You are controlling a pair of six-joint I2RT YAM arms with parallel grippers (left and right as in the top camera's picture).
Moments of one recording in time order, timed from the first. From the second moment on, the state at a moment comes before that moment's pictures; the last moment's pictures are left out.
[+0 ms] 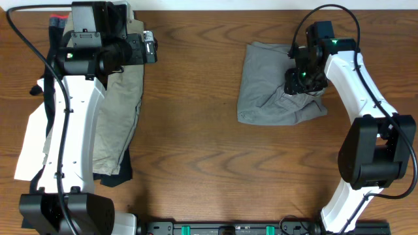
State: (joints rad) left arm 0.00 1.62 1.63 -0.83 0.23 -0.09; right arm 0.07 1.98 1.61 -1.05 -0.13 -0.09
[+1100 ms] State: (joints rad) left arm 0.00 1.62 1.63 -0.83 0.23 -0.09; right arm -0.08 1.91 1.49 -1.21 -0.14 0.00
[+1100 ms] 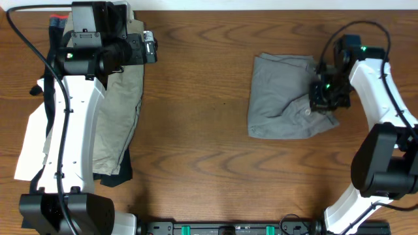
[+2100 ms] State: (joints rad) left arm 0.00 1.62 1.63 -0.83 0.23 -0.09; right arm -0.32 1.92 1.45 -0.96 -0.33 -0.11
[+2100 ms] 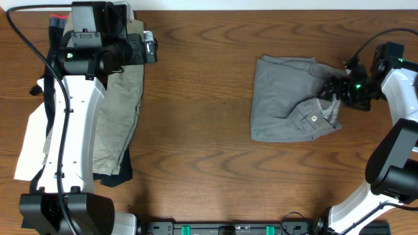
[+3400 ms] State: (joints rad) left arm 0.00 1.62 1.63 -0.86 0.23 -0.09; right arm -0.30 2.14 1.46 -0.57 -0.45 0.13
